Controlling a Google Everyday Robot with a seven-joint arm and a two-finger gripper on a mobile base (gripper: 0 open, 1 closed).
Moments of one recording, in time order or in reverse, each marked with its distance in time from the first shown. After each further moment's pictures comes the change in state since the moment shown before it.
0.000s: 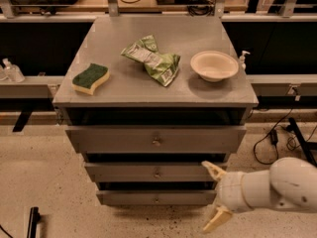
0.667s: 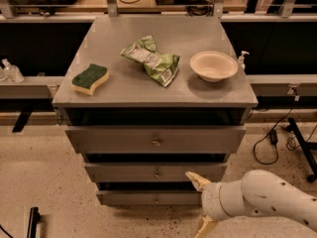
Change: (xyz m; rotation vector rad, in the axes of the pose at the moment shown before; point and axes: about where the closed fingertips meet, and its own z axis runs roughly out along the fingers) arm 0.017 0.022 0.070 -0.044 0.060 -0.198
